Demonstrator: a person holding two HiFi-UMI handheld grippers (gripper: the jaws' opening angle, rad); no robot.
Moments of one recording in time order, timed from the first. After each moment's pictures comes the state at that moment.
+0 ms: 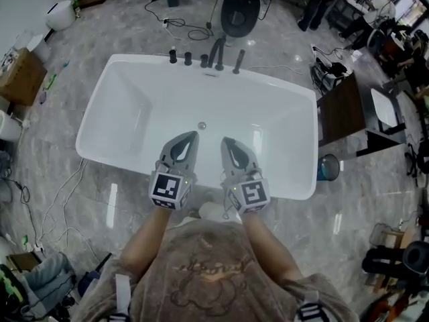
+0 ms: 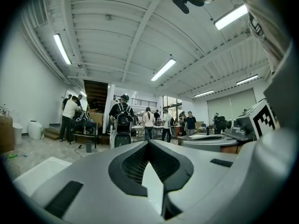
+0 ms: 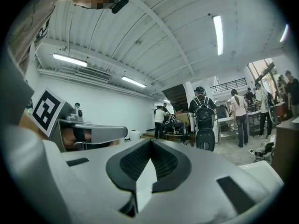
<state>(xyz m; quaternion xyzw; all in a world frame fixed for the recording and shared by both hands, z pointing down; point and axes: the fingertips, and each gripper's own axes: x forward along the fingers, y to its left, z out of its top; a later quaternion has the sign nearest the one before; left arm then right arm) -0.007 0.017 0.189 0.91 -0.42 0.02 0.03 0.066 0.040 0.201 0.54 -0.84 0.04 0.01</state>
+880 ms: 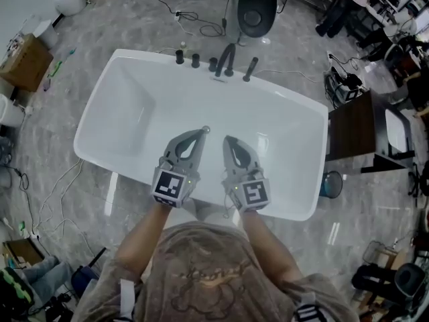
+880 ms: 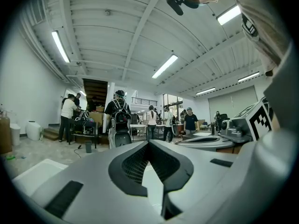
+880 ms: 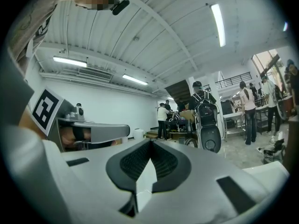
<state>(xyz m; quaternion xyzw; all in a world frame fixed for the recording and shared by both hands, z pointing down) 0.017 -0.072 0.214 0.91 -0.42 0.03 0.03 0.078 -0.058 0.233 0.51 -0.86 0.06 0.02</state>
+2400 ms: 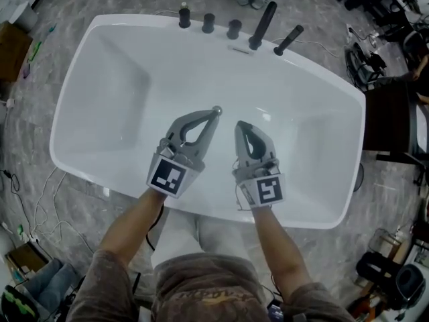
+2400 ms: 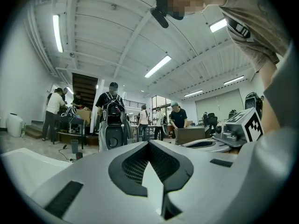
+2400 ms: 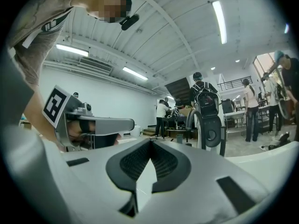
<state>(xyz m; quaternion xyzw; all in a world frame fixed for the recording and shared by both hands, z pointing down) -0.019 -0.184 0.394 0.94 -0.34 0.01 0.02 0.033 -0.166 0.424 0.52 -0.85 0.03 0.02</state>
